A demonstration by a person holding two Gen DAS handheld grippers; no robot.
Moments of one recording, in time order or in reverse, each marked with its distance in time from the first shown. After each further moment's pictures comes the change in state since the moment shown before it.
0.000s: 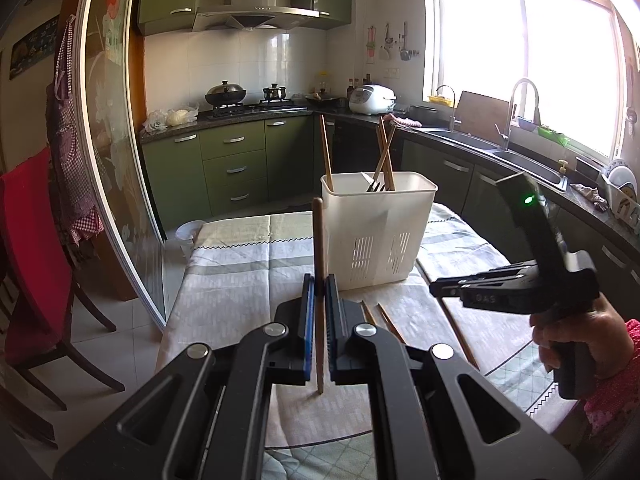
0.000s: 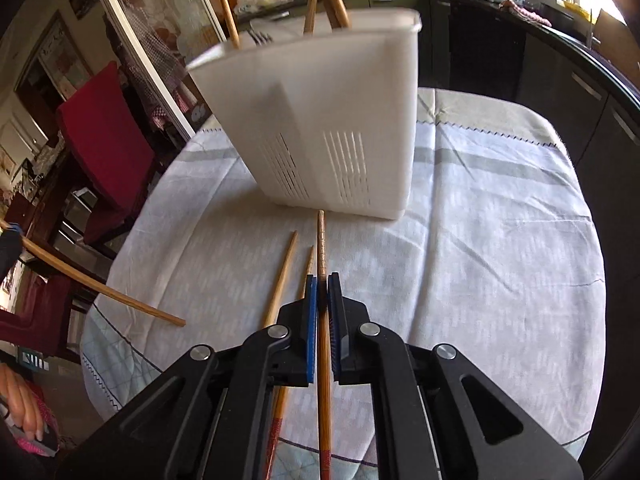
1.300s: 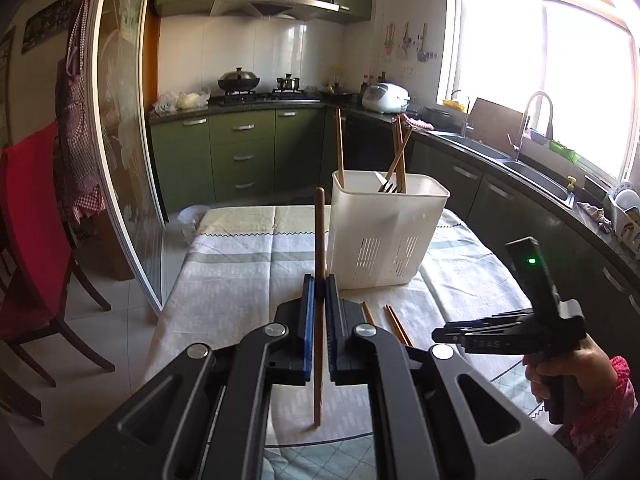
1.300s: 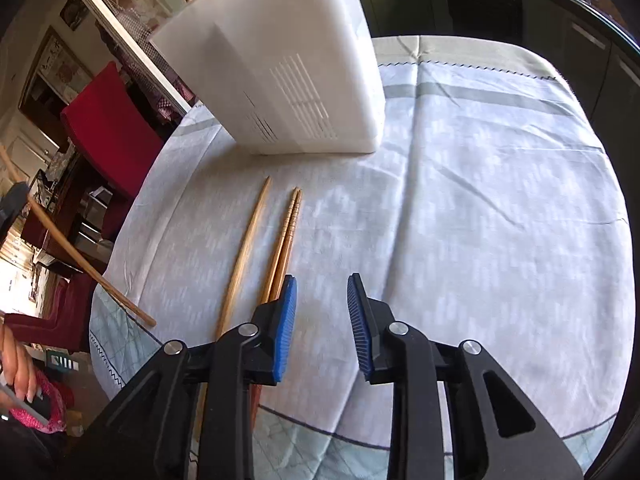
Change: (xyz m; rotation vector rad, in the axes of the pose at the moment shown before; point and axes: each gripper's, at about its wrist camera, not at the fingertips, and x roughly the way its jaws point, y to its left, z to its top) left arm 0.001 0.001 0.001 -0.078 0.013 0.015; right arm 0.033 -0.060 -0.033 0.054 0.201 0.065
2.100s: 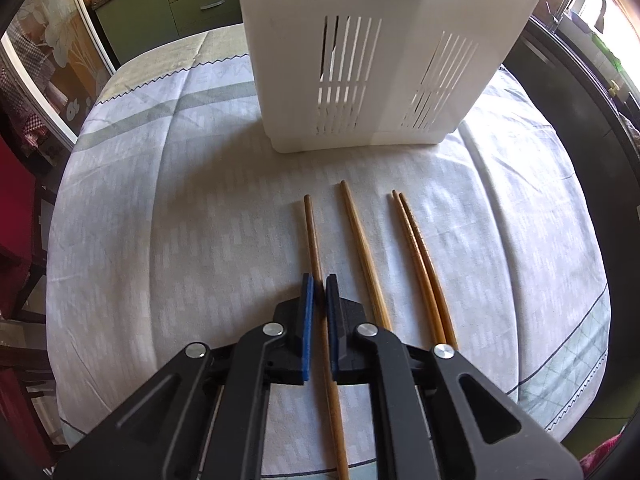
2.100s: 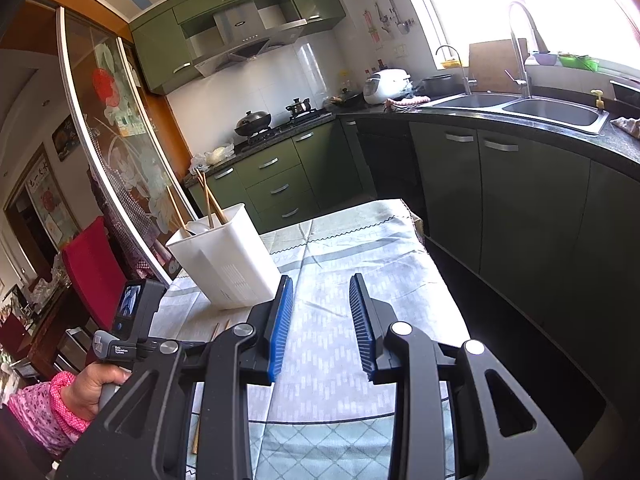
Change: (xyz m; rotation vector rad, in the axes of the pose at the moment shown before) left arm 0.198 -0.047 -0.040 0.038 0.648 -0.008; right arm -0.216 -0.057 -0.113 0.182 -0.678 -0.125
